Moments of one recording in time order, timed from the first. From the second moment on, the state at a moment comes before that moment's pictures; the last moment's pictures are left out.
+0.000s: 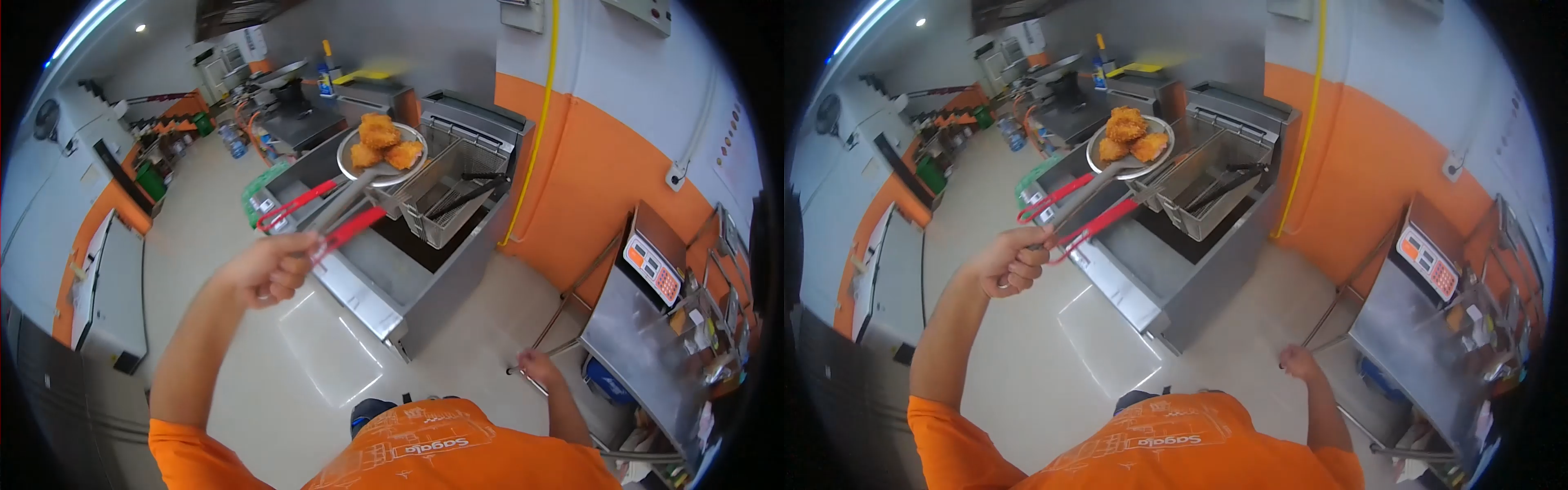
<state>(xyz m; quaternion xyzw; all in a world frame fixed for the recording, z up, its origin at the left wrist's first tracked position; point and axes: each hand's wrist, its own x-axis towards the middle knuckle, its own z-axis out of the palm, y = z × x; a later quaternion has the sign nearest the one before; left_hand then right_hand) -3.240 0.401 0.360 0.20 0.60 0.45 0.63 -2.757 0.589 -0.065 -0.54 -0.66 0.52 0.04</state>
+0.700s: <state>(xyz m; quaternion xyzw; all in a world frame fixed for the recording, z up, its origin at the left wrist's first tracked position) -3.550 0.680 0.250 0.31 0.56 0.18 0.75 -2.960 0.448 0.094 -0.75 -0.42 0.44 0.26</state>
